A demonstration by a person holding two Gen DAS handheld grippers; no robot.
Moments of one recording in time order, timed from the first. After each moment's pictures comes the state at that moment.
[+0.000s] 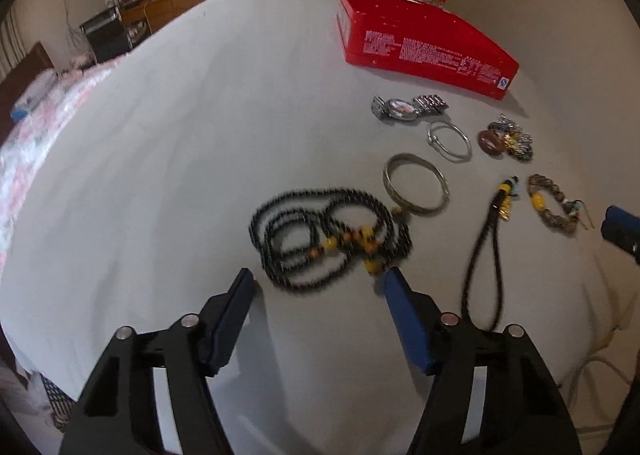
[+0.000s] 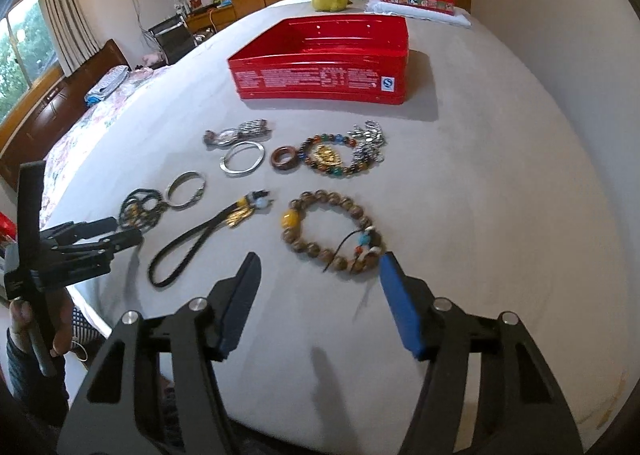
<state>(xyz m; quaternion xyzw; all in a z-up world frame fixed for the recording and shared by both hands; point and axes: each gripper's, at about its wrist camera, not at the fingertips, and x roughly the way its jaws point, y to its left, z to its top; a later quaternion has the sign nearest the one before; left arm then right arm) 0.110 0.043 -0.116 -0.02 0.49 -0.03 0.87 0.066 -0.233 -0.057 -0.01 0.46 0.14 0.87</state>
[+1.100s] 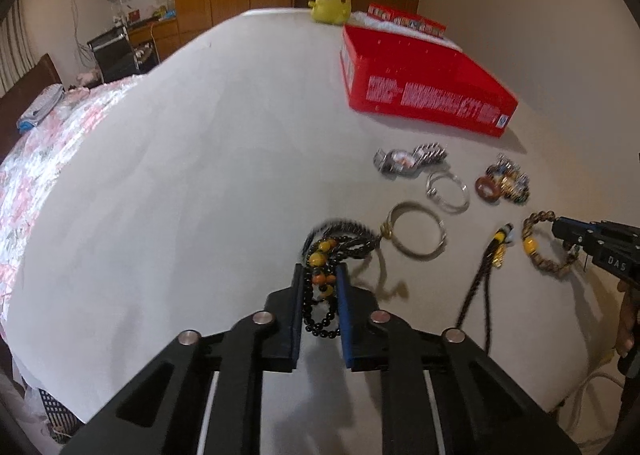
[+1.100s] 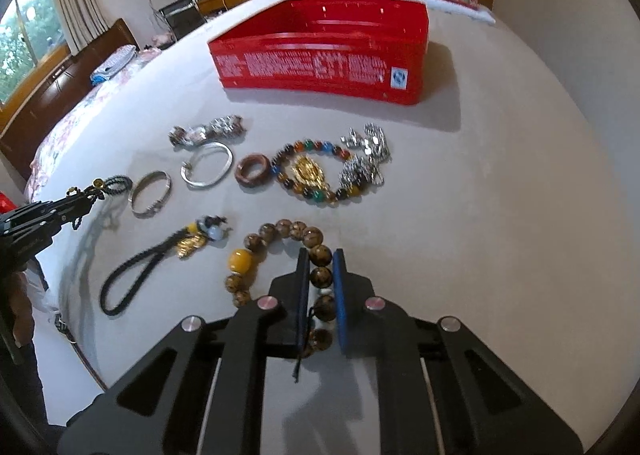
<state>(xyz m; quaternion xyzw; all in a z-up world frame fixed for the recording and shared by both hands) 0.116 0.051 -0.086 -0.03 0.45 -0.02 0.89 0.119 -0.232 -0.083 -0.04 0.47 0.17 0.86</state>
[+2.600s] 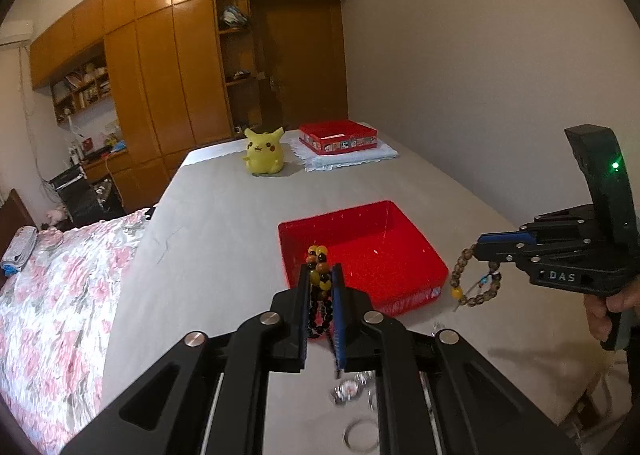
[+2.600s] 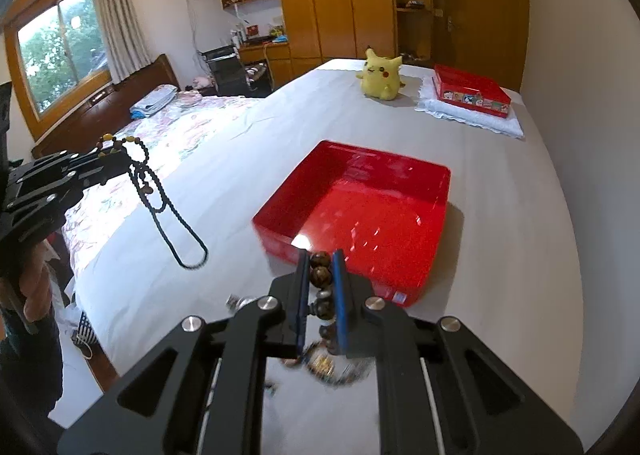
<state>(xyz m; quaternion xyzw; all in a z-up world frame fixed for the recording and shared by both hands) 0.230 -0.011 0.112 0.08 0.30 -0.12 0.94 0.223 -0.218 0.087 -0.04 0.39 0.23 0.89</state>
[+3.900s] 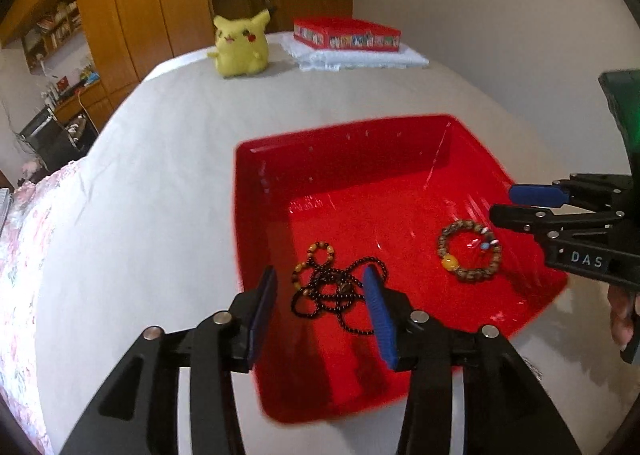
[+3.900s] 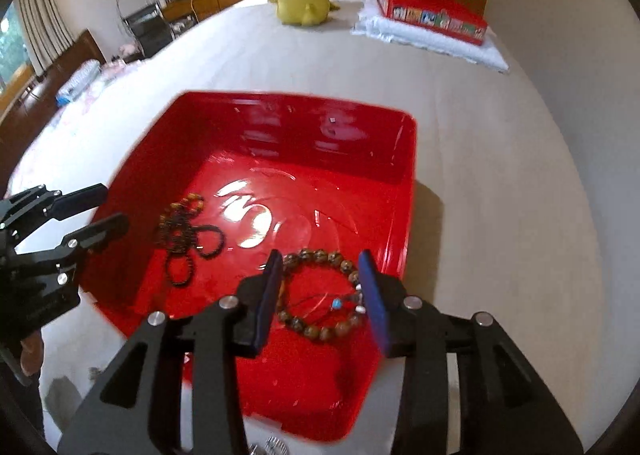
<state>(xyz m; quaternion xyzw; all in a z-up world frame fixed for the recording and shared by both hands) 0.406 -0.040 -0.039 0.07 0.43 -0.11 0.89 0.386 -0.224 -0.031 -0.04 0.48 0.13 0.87</state>
